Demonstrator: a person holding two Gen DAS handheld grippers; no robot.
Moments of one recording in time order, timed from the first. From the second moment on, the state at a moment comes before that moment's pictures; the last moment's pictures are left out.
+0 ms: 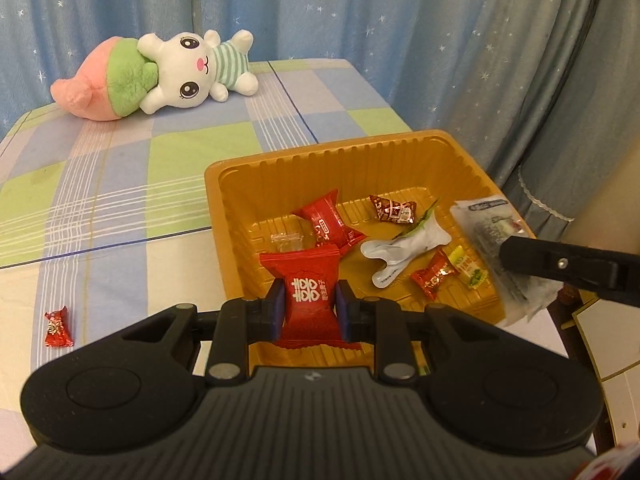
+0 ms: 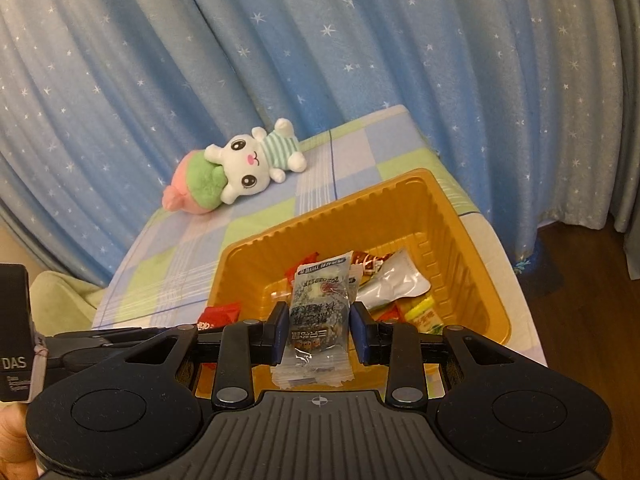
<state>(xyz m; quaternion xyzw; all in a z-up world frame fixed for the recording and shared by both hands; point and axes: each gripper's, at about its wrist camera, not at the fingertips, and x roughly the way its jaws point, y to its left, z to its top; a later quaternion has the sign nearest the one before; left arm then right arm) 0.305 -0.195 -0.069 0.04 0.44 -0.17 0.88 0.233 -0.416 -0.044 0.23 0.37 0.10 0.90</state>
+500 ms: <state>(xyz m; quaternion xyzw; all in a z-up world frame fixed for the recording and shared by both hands) 0.301 -0.185 -0.065 0.02 0.44 -0.15 0.88 0.242 -0.432 -0.053 0.24 0.38 0.11 0.89</state>
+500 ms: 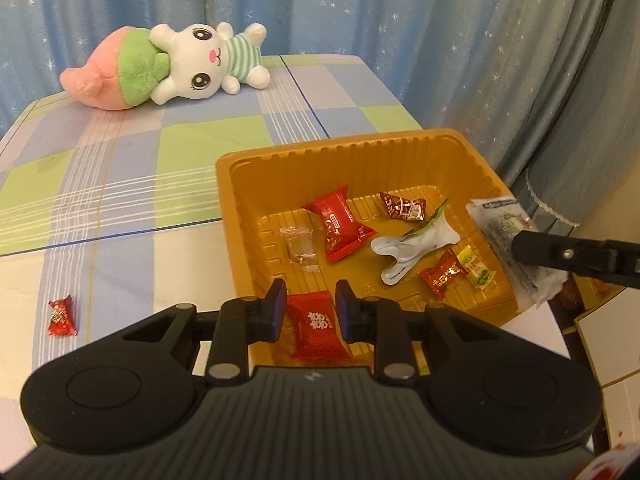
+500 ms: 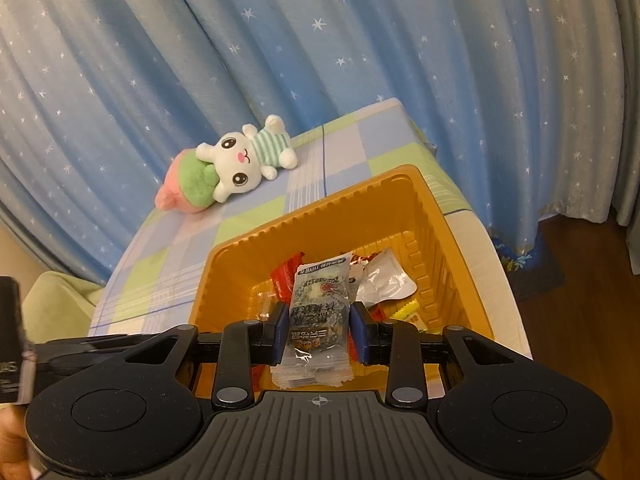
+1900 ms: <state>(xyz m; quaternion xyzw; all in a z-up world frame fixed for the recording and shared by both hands) 0.216 -0.117 -0.051 -0.04 0.45 -0.08 0.89 0.251 -0.405 -0.075 0.20 0.41 0.14 0.88</state>
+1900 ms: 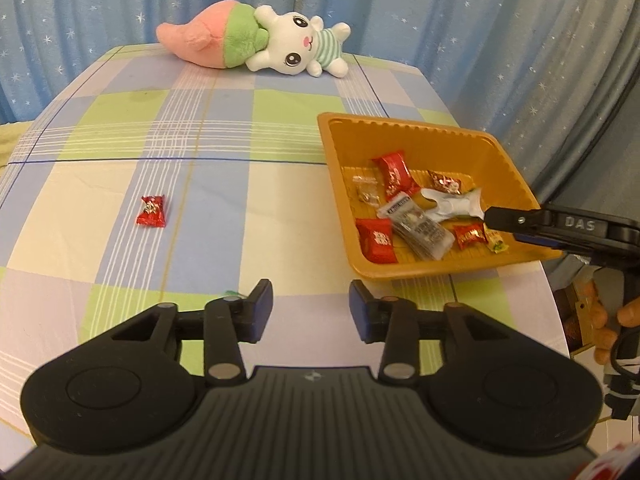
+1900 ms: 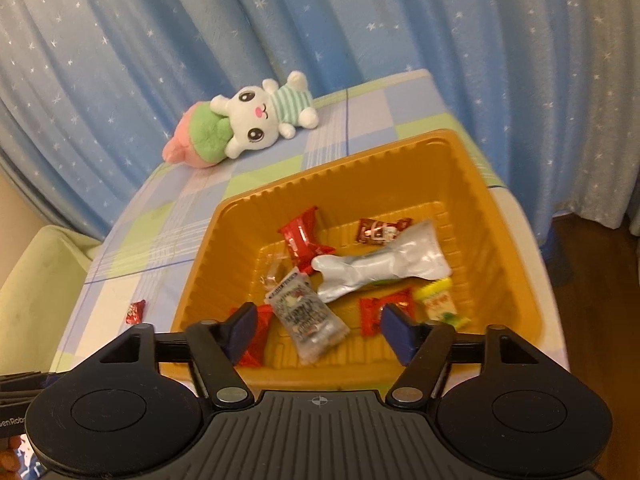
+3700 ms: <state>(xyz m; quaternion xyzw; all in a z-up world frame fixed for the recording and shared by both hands) 0.169 0.059 -0.066 -0.02 0.49 -0.07 0.87 0.167 -0.221 -0.087 0.11 0.50 0.20 0.84</state>
